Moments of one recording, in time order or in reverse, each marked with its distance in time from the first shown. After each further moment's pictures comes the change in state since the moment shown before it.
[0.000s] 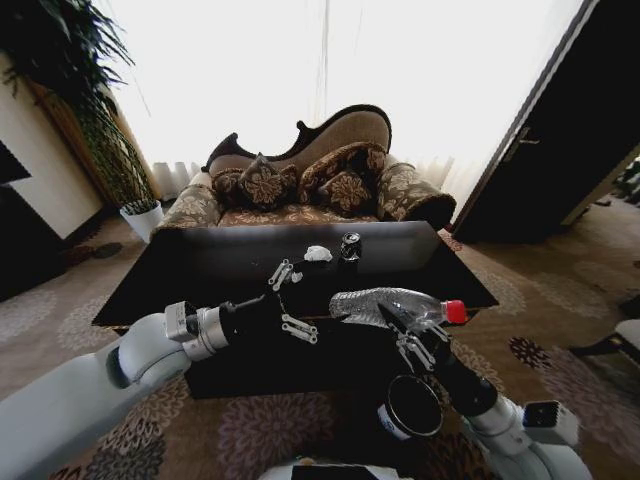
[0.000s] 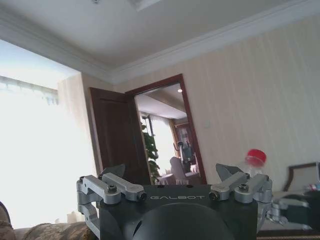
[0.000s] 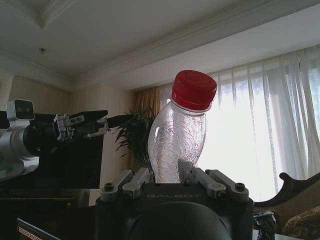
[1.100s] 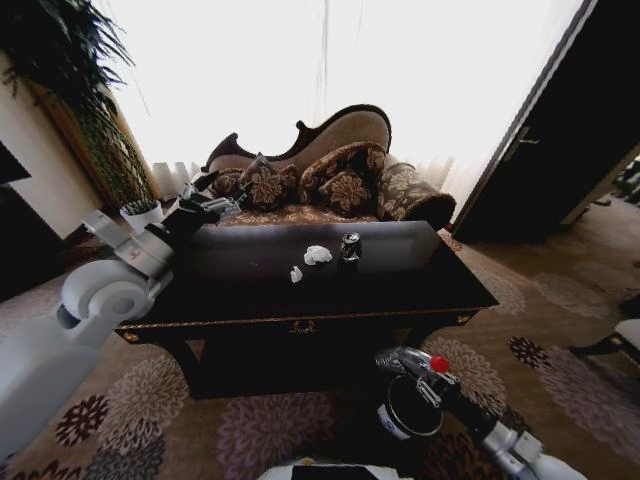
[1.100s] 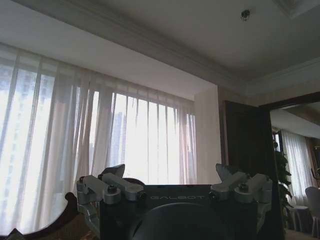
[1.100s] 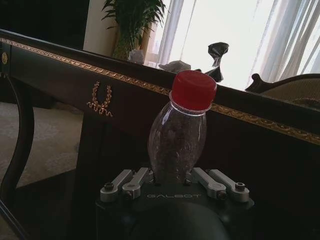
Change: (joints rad) left arm 0.009 -0.033 -0.386 0.185 -0.241 0.159 -0.252; right arm 0.023 -0.040 0.010 -0.578 -0.378 0.230 -0.042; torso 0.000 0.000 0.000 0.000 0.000
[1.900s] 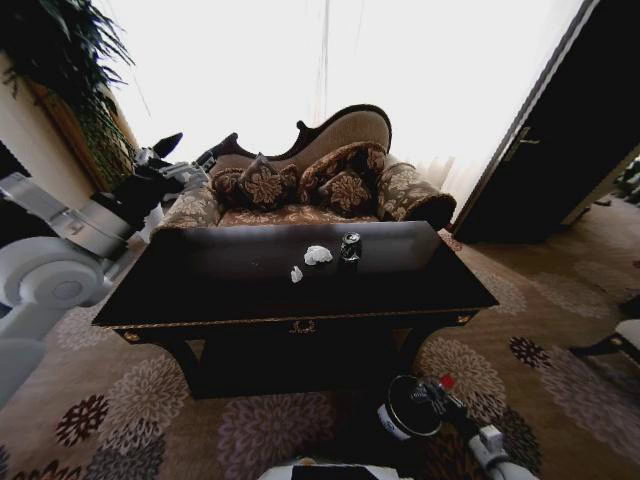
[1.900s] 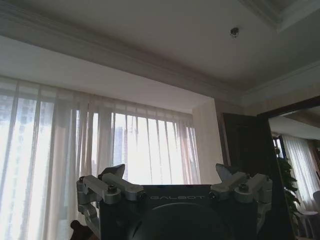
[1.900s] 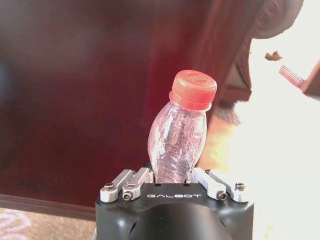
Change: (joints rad) left arm 0.037 0.138 -0.181 -0.040 -0.125 -0.007 -0.001; right arm 0.314 0.025 -0.119 -0.608 -0.087 -0.193 0.361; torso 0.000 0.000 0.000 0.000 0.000
